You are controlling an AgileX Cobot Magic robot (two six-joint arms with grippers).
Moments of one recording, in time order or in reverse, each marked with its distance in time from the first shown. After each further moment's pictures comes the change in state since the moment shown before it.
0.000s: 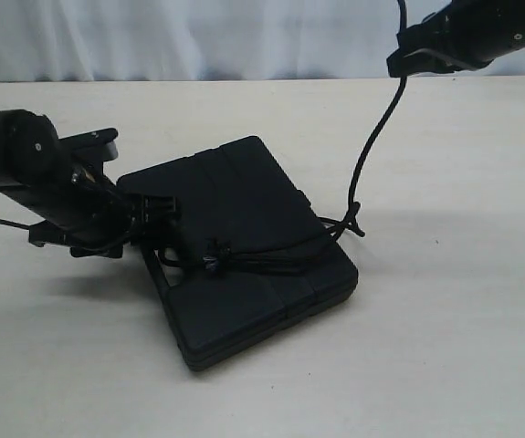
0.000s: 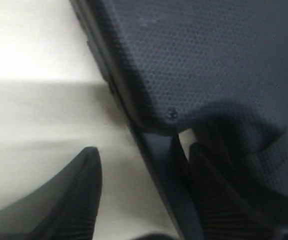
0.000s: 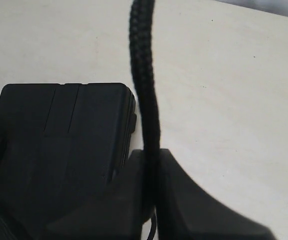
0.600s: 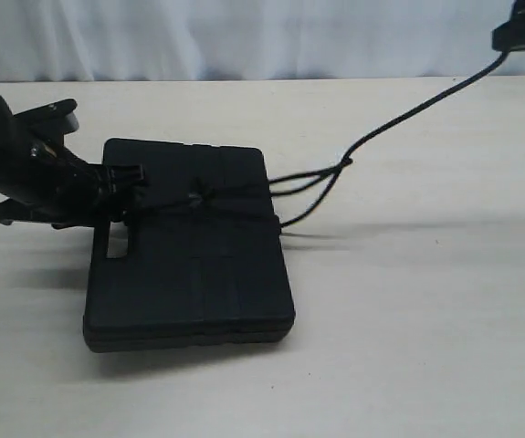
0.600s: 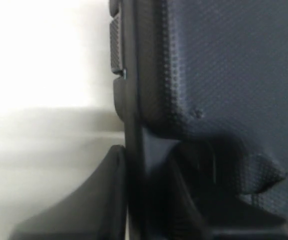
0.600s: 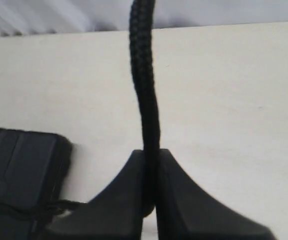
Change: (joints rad) left arm 0.102 -0.069 0.008 -0.010 -0.033 0.023; right arm -0.301 -0.038 0.000 0.112 0.075 0.017
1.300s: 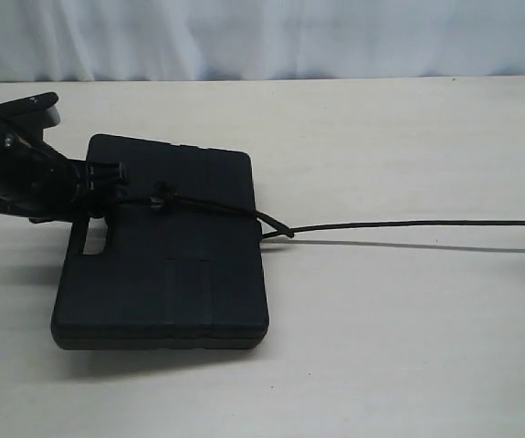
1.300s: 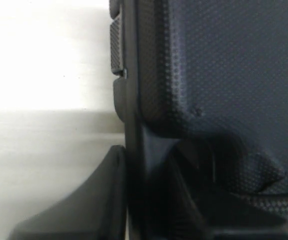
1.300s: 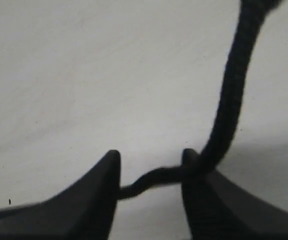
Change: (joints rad) left arm 0.069 -0.024 0.000 -0.004 0.040 0.119; right arm -0.383 0.202 0.330 0.010 -0.237 -0.139
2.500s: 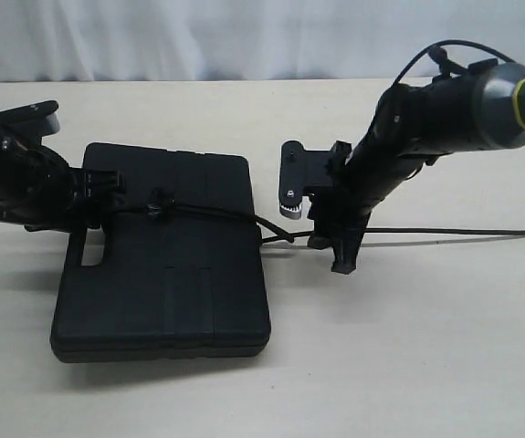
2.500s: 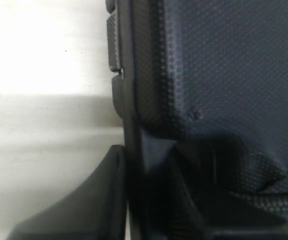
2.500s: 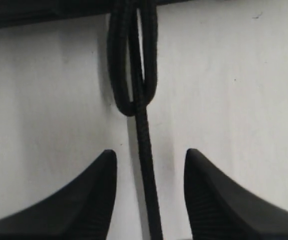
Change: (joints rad) left arm 0.002 0.000 0.000 0.000 0.066 0.010; right arm 1.053 0.140 -0.153 -0.562 -0.116 -0.371
